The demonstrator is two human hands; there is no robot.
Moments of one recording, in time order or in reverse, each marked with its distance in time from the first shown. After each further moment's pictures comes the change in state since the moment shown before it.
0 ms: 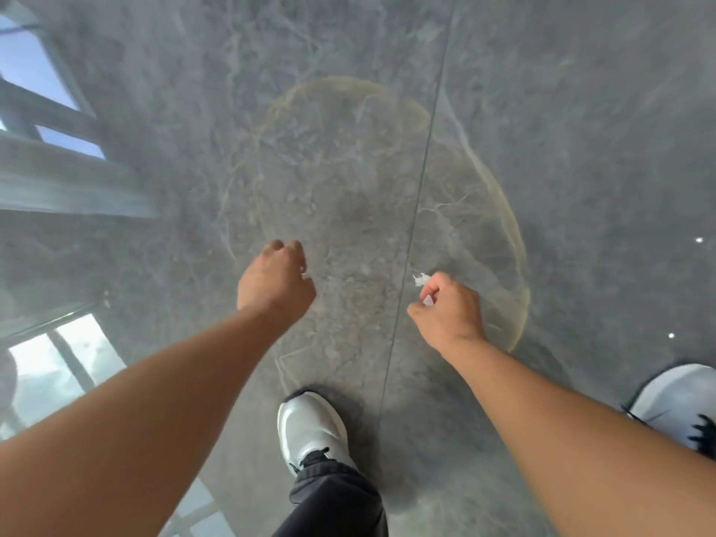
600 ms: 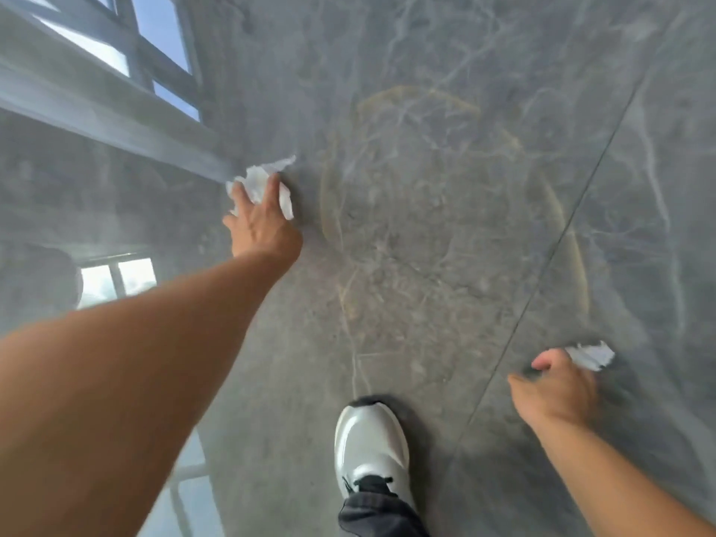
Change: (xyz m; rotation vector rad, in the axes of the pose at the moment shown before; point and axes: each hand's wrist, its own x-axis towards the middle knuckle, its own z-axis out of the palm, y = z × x) left_hand 0.038 -0.153 -0.009 -0.130 0.243 -0.470; right_hand -0.009 0.041 0.069 -0.235 0.059 0.184
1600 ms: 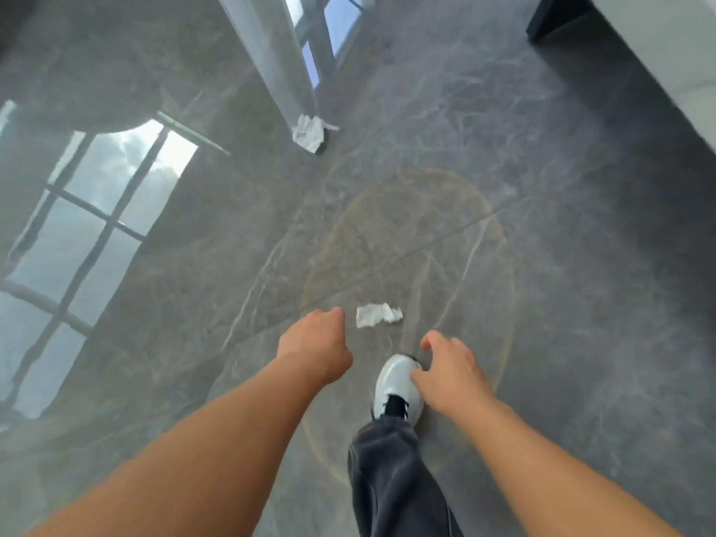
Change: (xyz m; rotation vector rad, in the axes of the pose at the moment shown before) left_hand -0.454 0.215 -0.048 -0.229 -0.343 -0.223; right_hand -0.043 0.090 -0.320 -0.674 -0.353 -0.958
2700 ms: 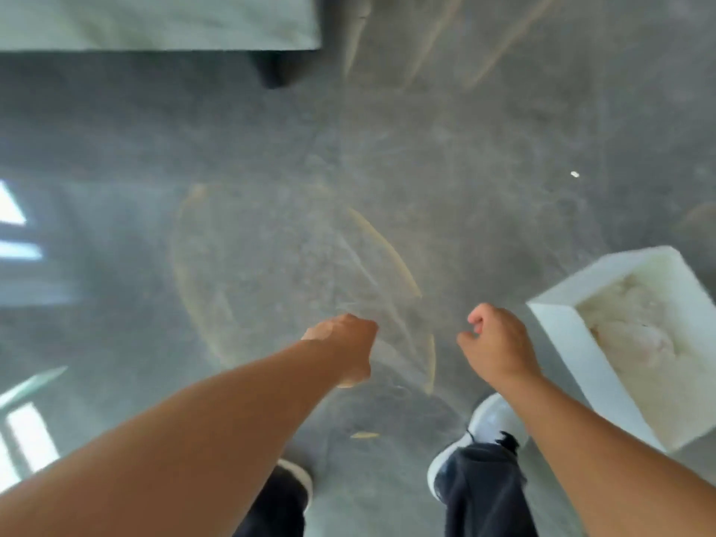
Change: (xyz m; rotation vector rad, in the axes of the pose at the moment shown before) left_hand -0.419 0.497 0.559 0.886 -0.413 0.851; right_hand -0.483 0.743 0.239 0.724 0.576 0.795
